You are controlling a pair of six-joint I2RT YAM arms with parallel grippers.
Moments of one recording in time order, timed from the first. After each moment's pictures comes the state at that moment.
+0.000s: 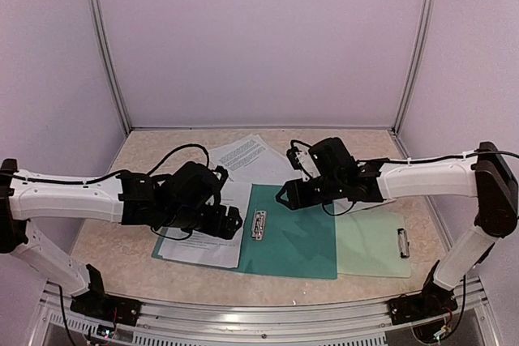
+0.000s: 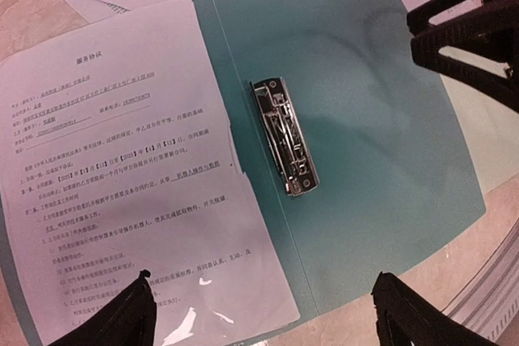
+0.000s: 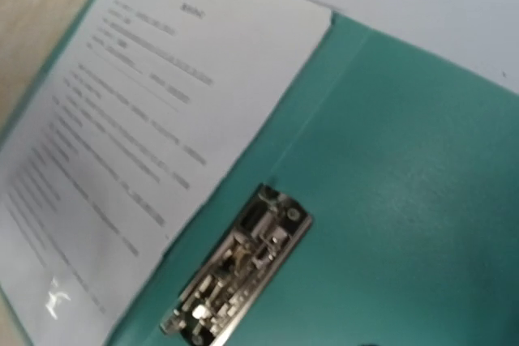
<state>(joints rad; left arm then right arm) -1.09 1.38 0.92 -0.44 -0.27 -0.62 0.85 1.62 1.01 -0.09 -0.10 0.46</state>
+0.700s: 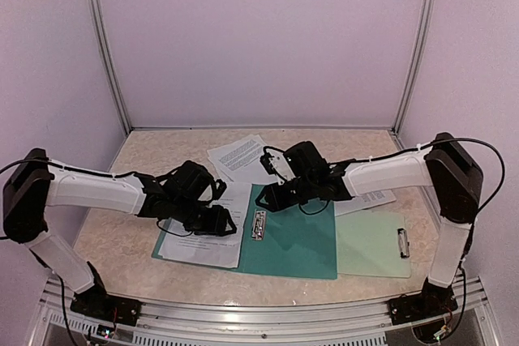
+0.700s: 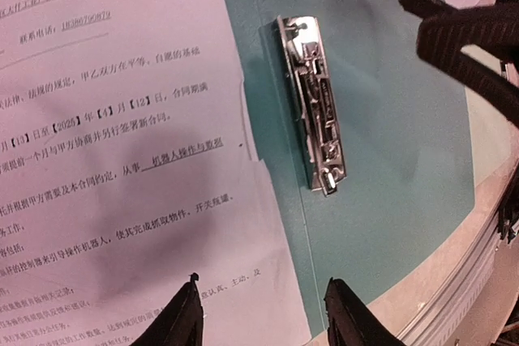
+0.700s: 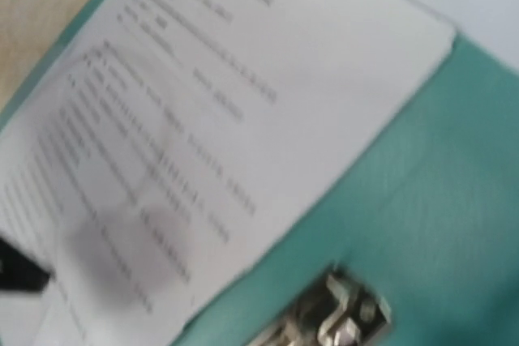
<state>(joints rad) -0.84 1.57 0.86 -0.23 0.17 -0.62 0.85 1.87 1.17 0.00 -0.20 0.36</state>
